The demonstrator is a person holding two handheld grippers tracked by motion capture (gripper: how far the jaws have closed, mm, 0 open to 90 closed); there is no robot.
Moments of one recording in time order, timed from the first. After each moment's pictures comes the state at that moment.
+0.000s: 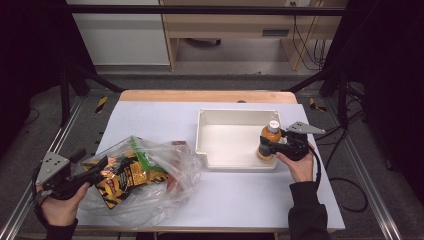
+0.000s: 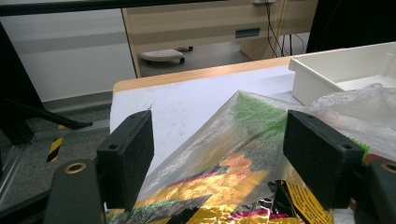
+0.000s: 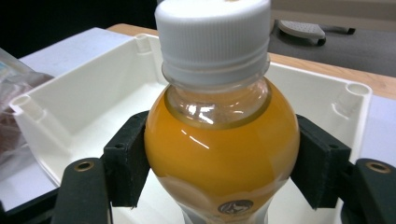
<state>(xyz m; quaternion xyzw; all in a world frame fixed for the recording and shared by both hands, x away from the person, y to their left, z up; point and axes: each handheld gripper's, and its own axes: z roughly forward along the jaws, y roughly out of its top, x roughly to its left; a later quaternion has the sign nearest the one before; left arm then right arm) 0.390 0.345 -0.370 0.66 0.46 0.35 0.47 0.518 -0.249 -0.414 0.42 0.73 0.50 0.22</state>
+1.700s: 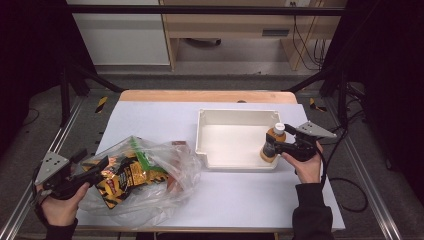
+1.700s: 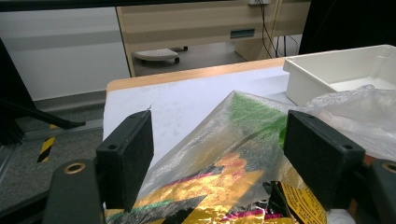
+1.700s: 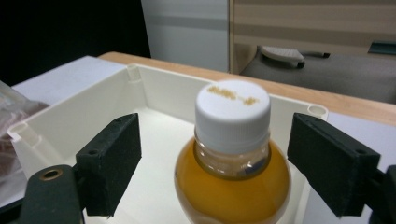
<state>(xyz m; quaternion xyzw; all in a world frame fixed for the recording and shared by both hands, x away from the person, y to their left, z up) 0.390 0.346 -0.371 0.66 0.46 0.34 0.48 0.504 -0.260 -0.401 0.42 0.69 0.53 0.26</state>
